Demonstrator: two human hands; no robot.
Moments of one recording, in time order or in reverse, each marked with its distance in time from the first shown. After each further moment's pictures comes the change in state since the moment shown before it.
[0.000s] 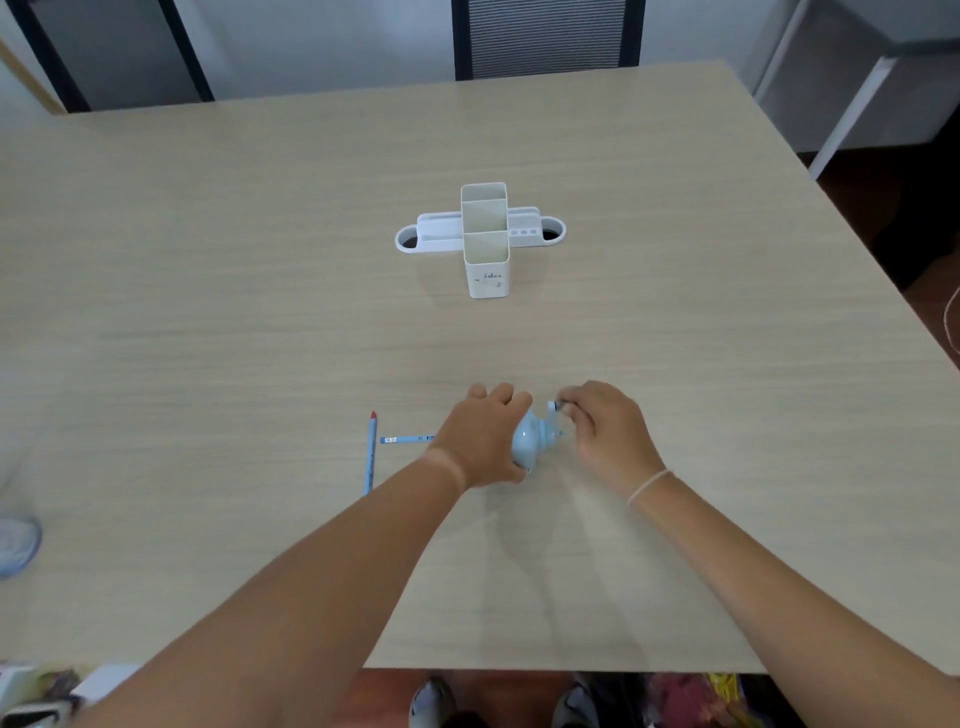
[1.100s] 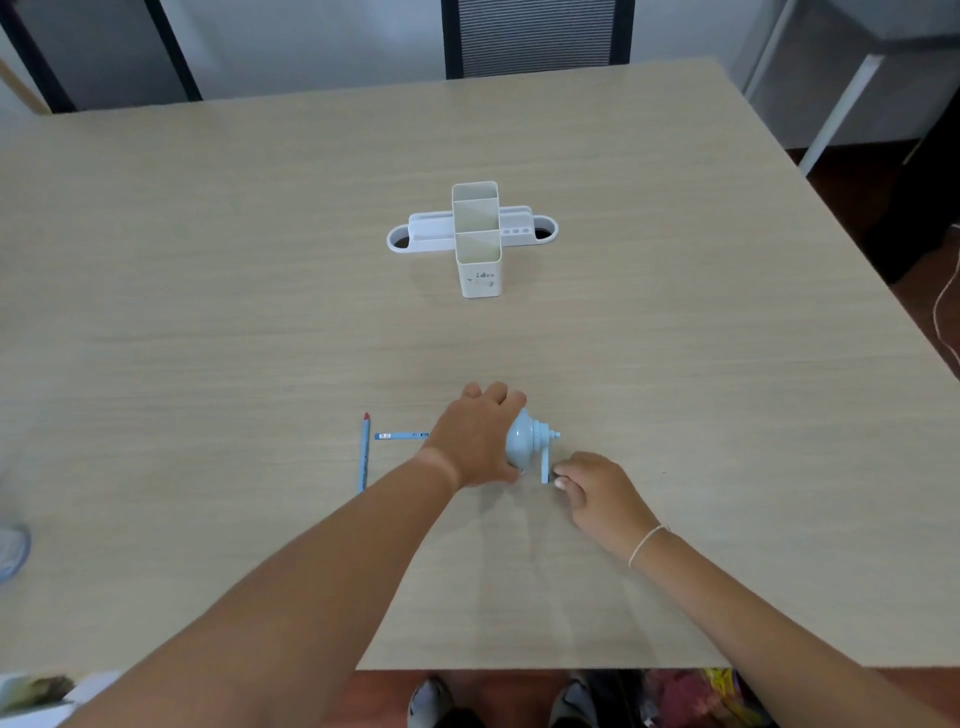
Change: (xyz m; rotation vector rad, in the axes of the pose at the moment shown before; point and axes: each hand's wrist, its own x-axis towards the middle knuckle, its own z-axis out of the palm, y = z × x) left_hand 0.003 -0.001 0.001 0.007 -0.007 0.013; right_hand -0.050 0.024 0.024 -0.053 -0.270 0.040
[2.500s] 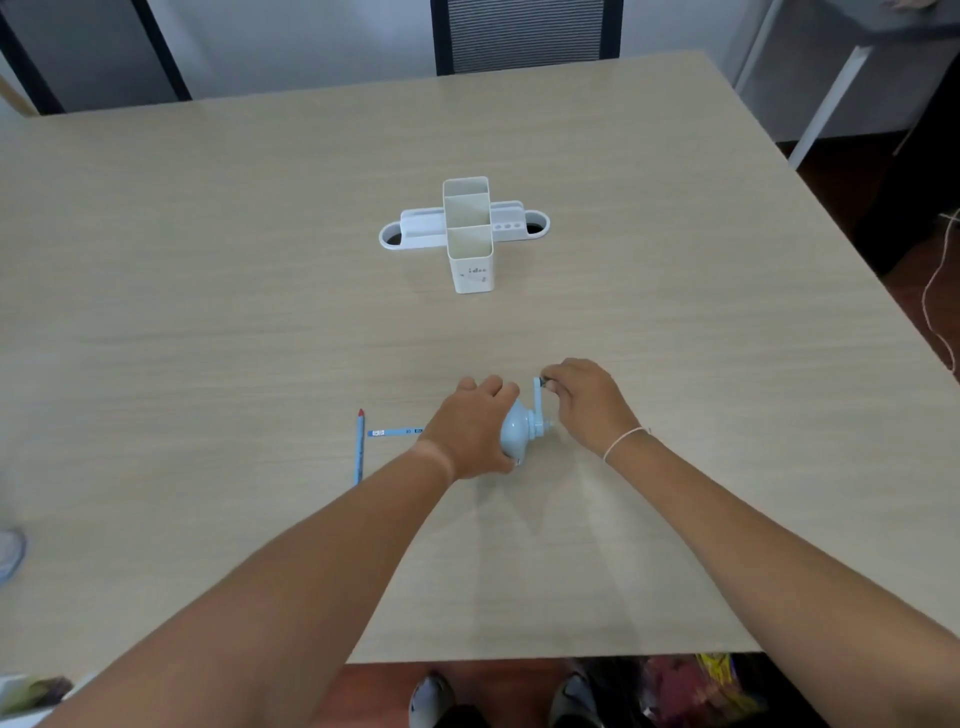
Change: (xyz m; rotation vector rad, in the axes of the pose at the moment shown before) left_hand -0.001 0.002 -0.002 -0.050 0.021 0.003; right_hand 0.068 -0.005 -0.034 -0.028 0.211 -0.043
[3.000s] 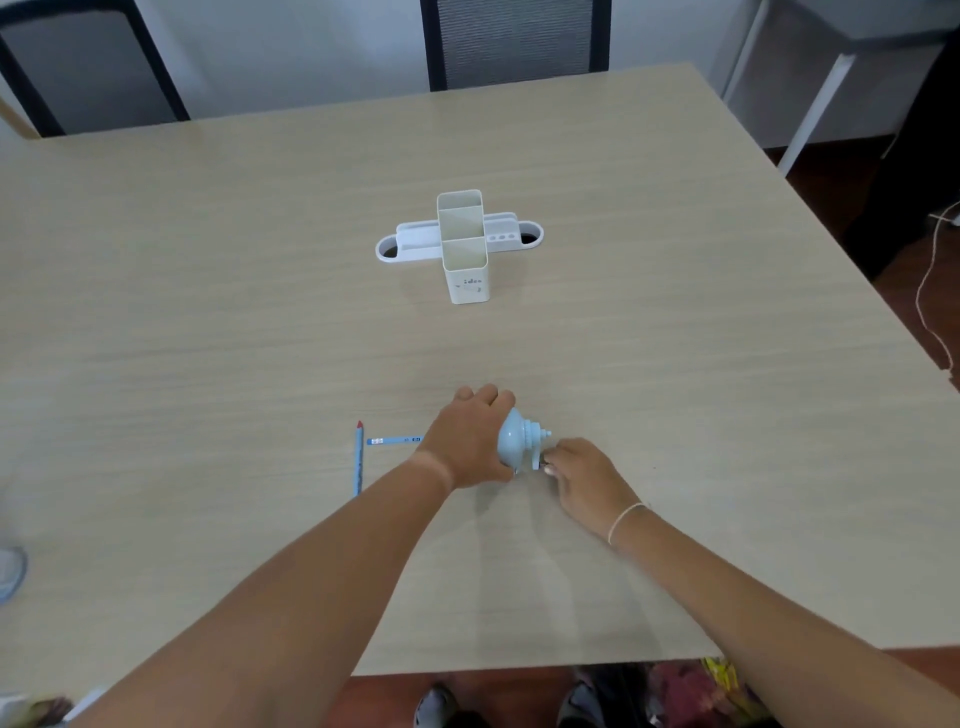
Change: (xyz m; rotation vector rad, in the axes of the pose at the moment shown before) left_hand 0.002 -0.001 0.001 -0.010 -0.007 -0.011; right_hand -0.062 0.011 0.031 -0.030 -0.169 0.047
